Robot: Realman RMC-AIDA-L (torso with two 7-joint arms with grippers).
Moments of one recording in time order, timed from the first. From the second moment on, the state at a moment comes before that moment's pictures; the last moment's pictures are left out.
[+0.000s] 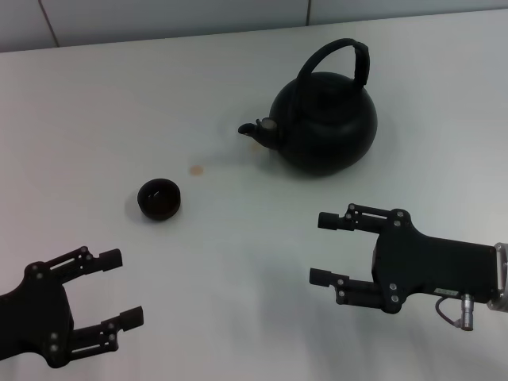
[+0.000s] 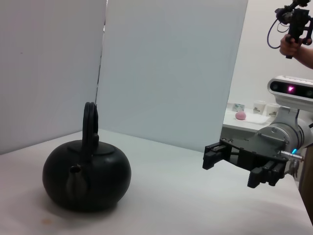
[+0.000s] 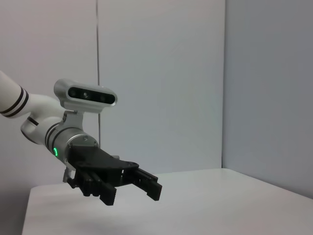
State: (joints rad) left arm -0.23 -2.06 0.77 0.65 1.88 1.83 -1.04; right arm 0.24 2.07 -1.05 -0.48 -1.54 -1.67 0.74
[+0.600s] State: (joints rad) left arm -0.22 -2.06 0.77 0.65 1.88 1.83 -1.04; right arm 0.24 2.07 -1.05 -0.48 -1.54 -1.67 0.74
